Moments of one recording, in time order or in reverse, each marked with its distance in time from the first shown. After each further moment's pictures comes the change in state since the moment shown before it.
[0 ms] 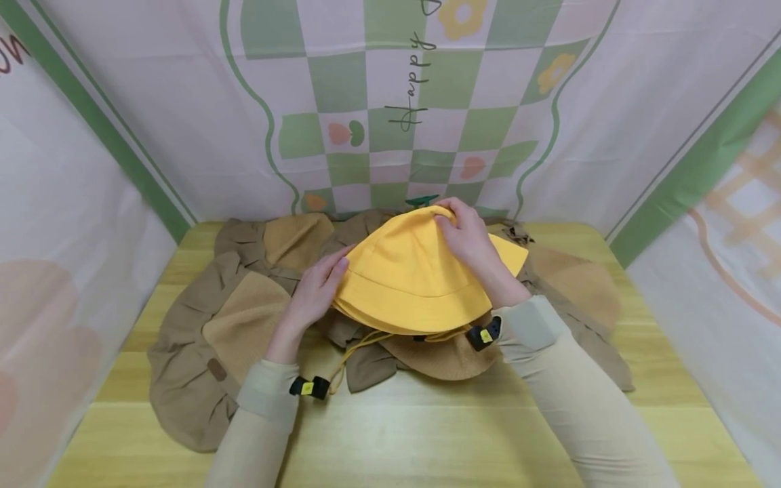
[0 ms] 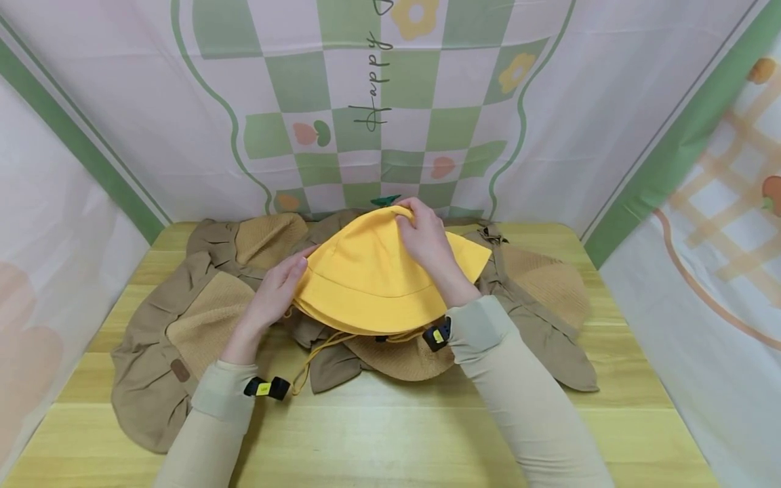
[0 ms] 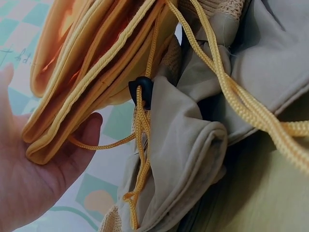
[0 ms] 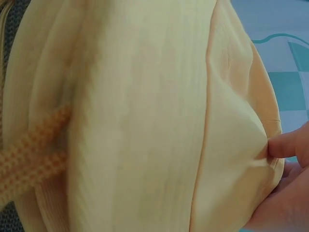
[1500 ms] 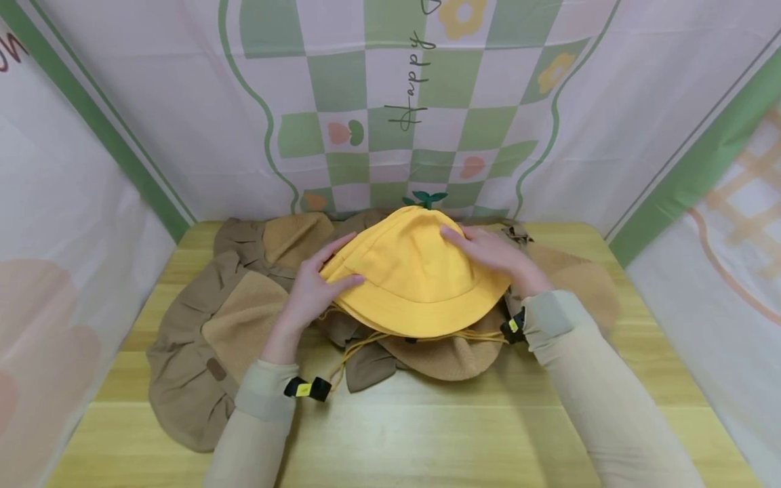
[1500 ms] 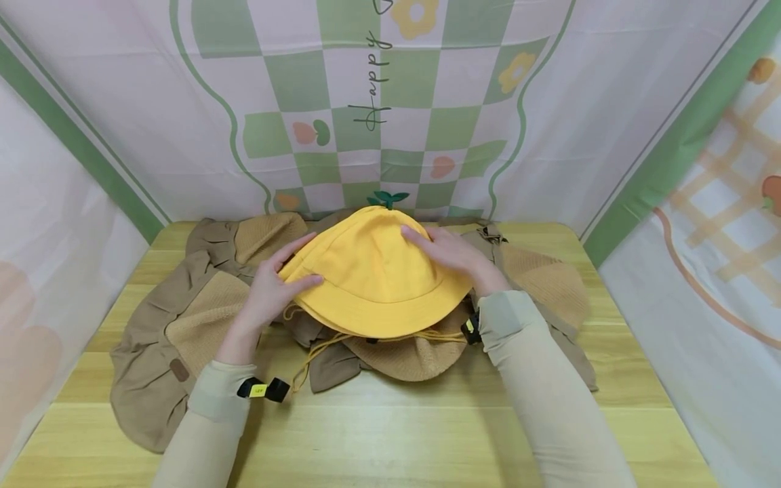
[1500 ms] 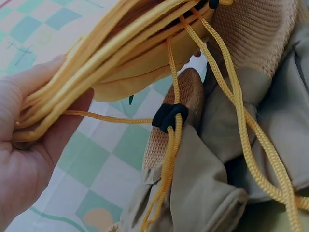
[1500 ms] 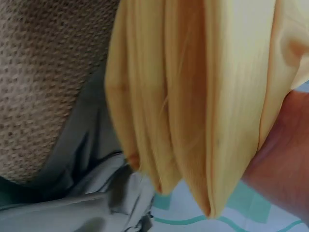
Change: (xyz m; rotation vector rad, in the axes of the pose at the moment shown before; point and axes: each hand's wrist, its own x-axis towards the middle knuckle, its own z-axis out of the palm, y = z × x) left_hand -0.001 0.016 -0.004 -0.384 0.010 -0.015; right_hand 0.012 0.061 -0.026 -0.276 -0.405 0.071
